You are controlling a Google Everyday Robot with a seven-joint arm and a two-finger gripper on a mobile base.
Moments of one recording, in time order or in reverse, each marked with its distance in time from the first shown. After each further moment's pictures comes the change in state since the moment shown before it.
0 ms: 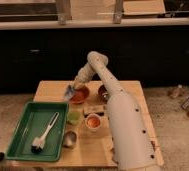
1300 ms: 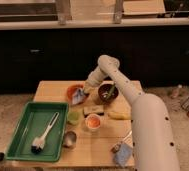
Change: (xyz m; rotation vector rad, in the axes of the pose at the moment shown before) arm 0.040 0.045 -0.045 0.045 0.051 0.114
